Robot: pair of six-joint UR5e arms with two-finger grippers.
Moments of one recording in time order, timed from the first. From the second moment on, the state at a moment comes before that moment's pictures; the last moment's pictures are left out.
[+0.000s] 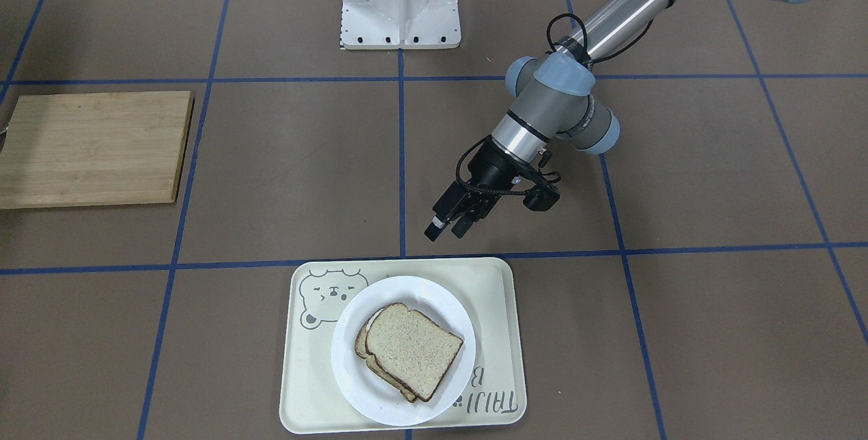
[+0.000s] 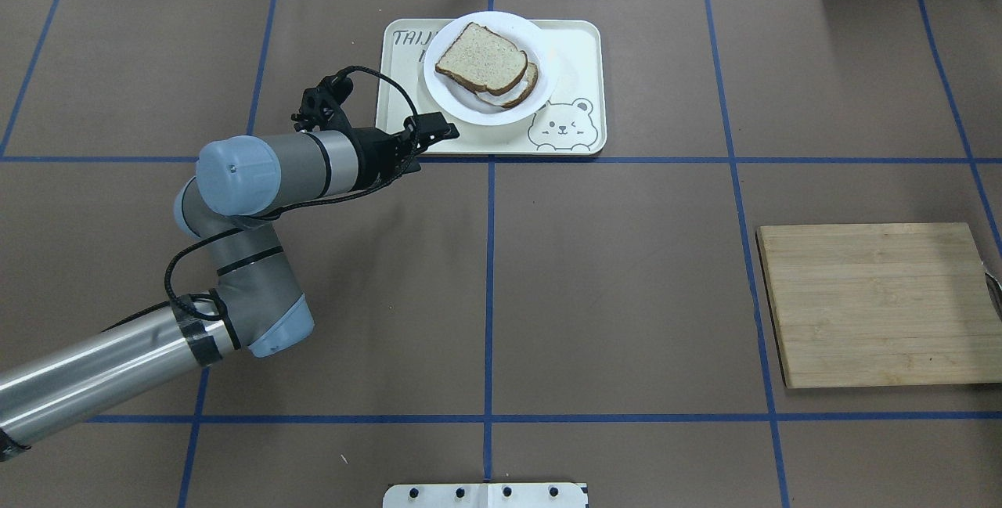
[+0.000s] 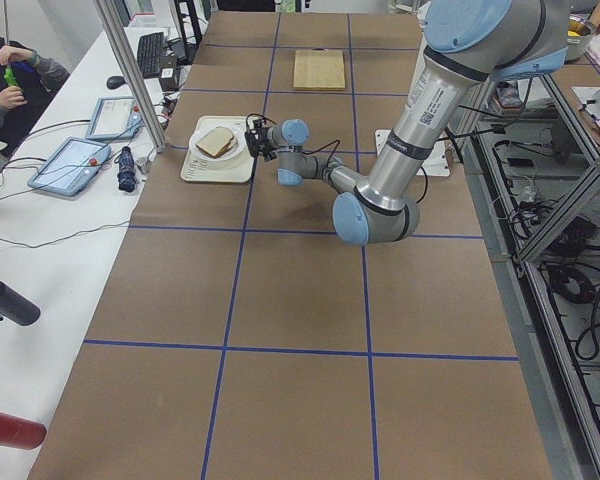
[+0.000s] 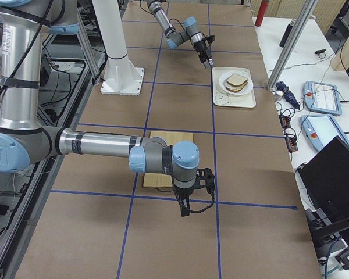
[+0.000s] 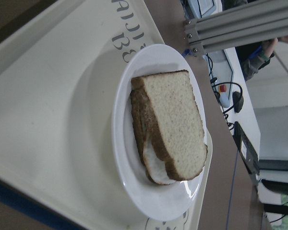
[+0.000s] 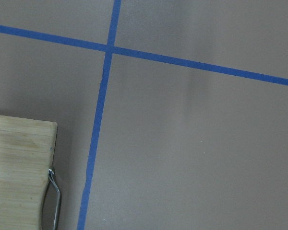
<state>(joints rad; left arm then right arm) -0.60 -2.14 -1.38 -2.67 -1.69 -1.62 1.58 -1.72 1.69 -1.53 2.23 -0.15</state>
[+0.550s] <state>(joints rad) -0.68 -2.03 -1.74 -1.92 -1.81 -0.93 1.58 -1.73 1.68 -1.53 2.22 -0.15</state>
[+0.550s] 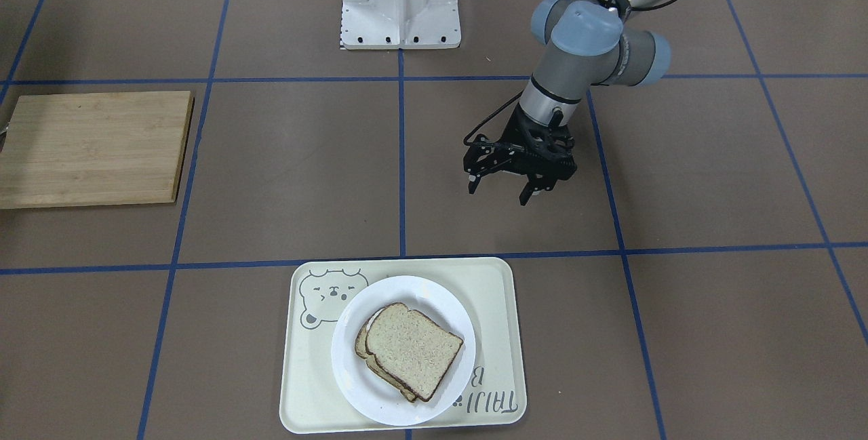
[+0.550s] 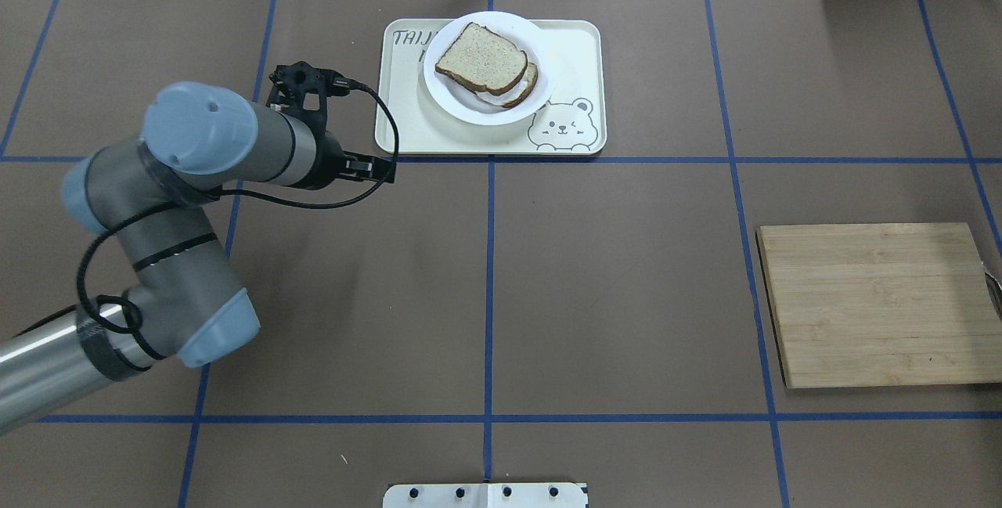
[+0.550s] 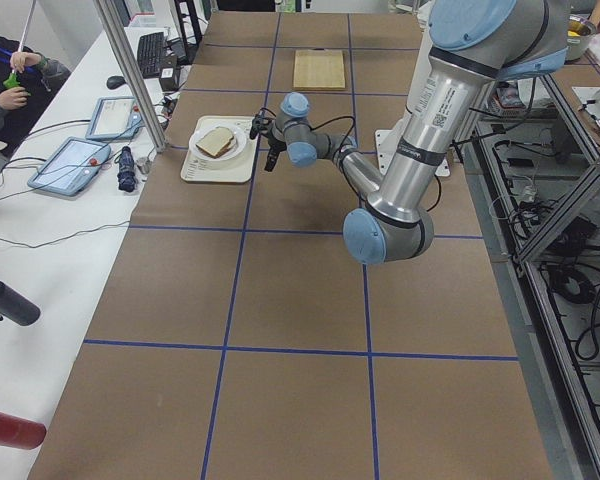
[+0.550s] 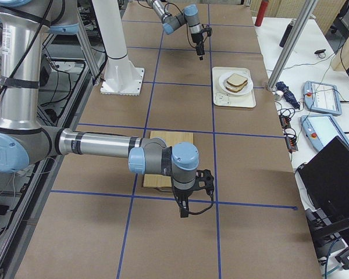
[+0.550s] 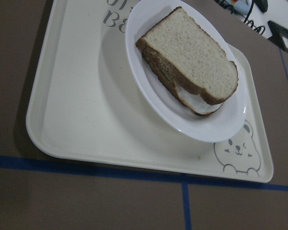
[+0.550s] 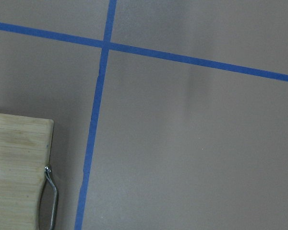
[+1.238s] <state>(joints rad) -1.18 -1.75 -1.86 -1.58 -2.13 -0.10 1.58 -1.72 1.68 -1.53 2.23 -0.15</state>
